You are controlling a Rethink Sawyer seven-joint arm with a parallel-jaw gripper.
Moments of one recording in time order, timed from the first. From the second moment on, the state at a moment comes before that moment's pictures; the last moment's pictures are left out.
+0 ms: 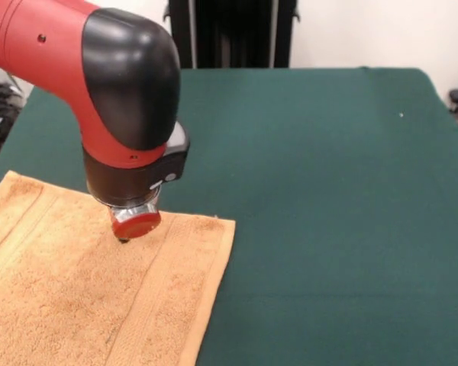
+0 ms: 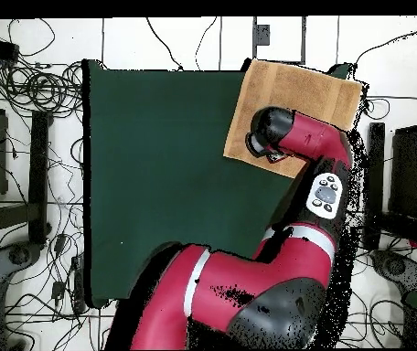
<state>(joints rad) -0.18 -0.01 -0.41 0.85 0.23 0.88 2.49</state>
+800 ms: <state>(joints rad) -0.21 -0.02 -0.38 0.84 0.23 0.91 2.49</state>
